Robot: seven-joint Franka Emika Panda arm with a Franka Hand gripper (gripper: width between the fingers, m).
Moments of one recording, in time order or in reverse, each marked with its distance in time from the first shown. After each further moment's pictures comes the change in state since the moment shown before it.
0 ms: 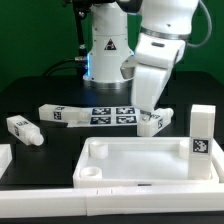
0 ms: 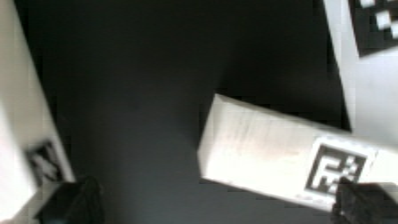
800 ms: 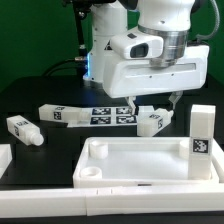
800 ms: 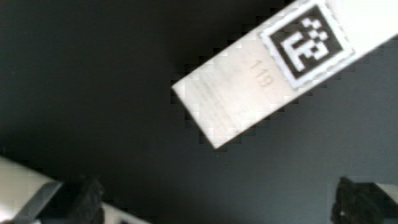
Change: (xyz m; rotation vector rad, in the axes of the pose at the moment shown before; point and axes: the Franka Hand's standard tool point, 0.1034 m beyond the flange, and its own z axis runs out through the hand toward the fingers) arm 0.006 -0.003 0.001 0.081 -0.008 0.911
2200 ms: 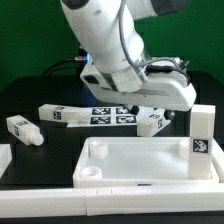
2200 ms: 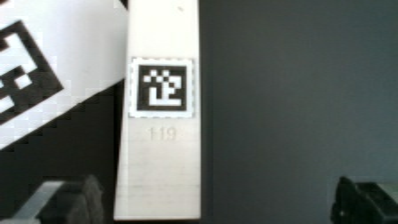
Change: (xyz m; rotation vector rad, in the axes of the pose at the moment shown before) arm 0.003 0.005 0.008 0.411 -0.472 0.587
